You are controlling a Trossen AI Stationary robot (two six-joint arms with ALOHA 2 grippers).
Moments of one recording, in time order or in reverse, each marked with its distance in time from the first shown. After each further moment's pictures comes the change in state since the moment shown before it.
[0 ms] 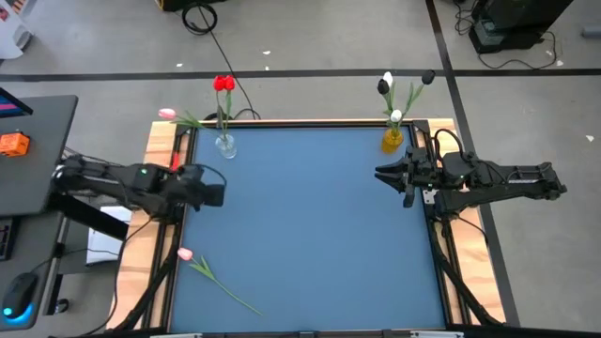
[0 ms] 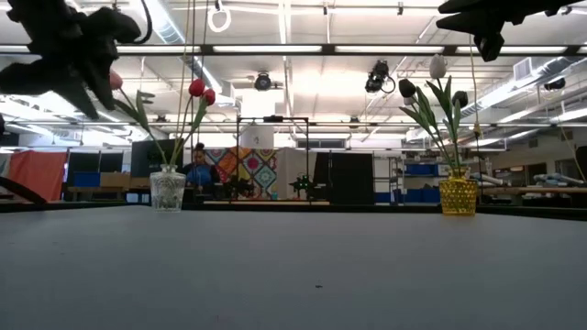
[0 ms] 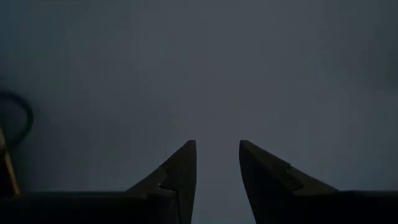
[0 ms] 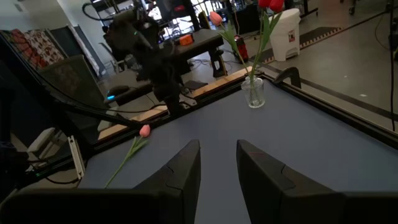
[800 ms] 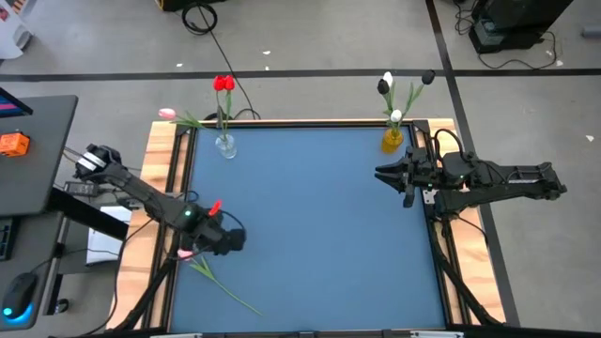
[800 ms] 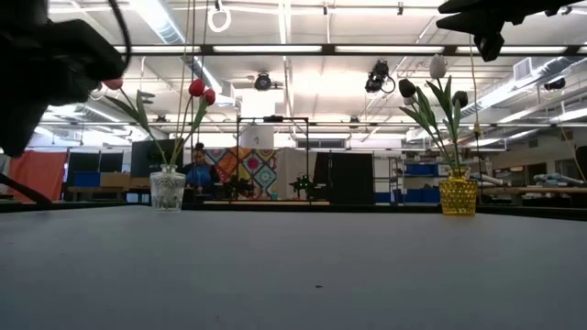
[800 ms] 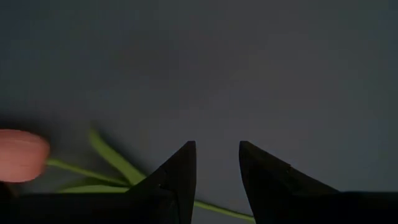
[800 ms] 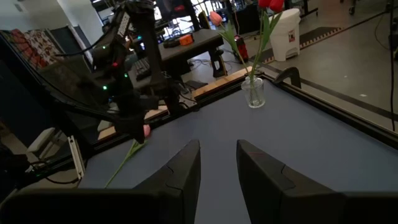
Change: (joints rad) left arm -0.346 0.482 0.000 0.268 0.356 -0.531; right arm 0.000 0.000 0.000 0.000 0.000 0.000
